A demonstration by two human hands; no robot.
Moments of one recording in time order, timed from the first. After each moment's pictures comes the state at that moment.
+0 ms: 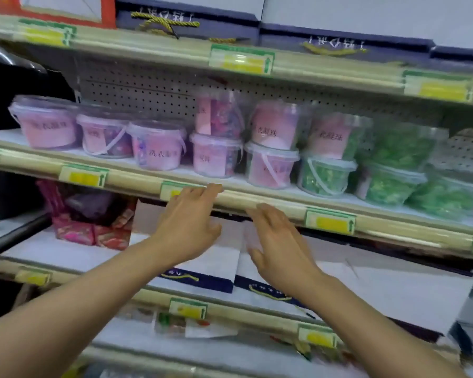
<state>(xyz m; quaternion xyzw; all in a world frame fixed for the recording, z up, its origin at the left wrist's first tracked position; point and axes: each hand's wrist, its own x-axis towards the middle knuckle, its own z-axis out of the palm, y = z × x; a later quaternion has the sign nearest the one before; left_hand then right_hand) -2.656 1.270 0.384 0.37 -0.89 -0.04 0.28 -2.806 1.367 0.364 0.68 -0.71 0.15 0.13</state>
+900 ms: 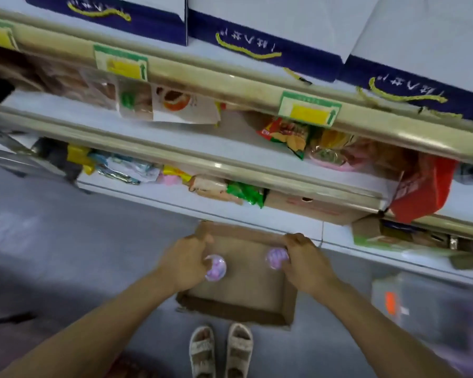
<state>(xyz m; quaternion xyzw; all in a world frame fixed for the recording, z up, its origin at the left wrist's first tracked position) -2.702 1.492 -0.014 0.50 -0.78 -0.36 -0.14 -2.925 1.590 -0.034 0.56 -0.78 -0.04 -0.29</state>
